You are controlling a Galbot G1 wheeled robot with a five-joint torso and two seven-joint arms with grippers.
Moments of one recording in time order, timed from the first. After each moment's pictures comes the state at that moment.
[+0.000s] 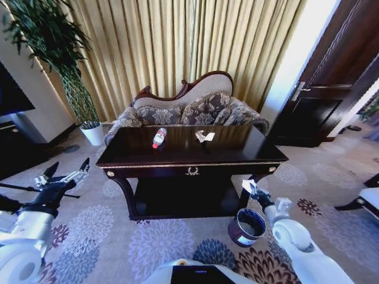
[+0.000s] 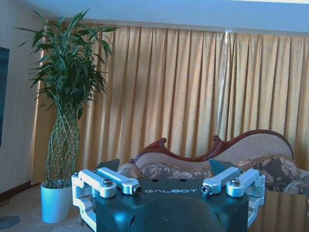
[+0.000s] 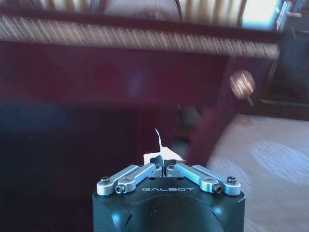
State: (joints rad) left arm 1.78 -1.21 -1.23 -2.50 -0.83 0.32 -0.03; right arm -1.49 0.99 0.63 1.68 0.51 -0.19 0.12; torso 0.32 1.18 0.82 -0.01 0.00
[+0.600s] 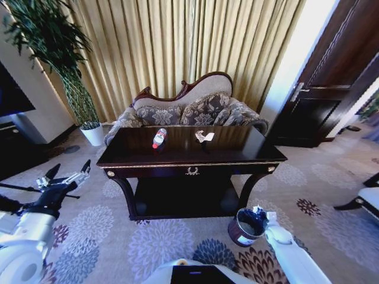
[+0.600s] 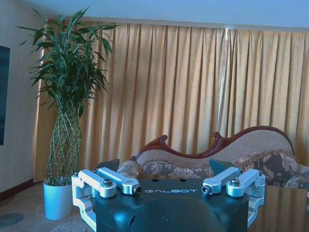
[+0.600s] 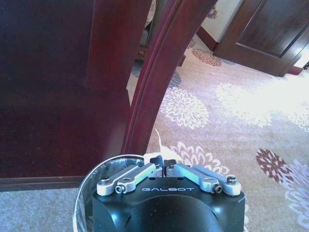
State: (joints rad) left arm 1.79 -1.23 -1.23 -2.50 -0.80 0.31 -0.01; right arm -1.13 1.13 0.54 0.95 0.17 -0.10 0.07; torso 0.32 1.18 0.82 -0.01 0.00
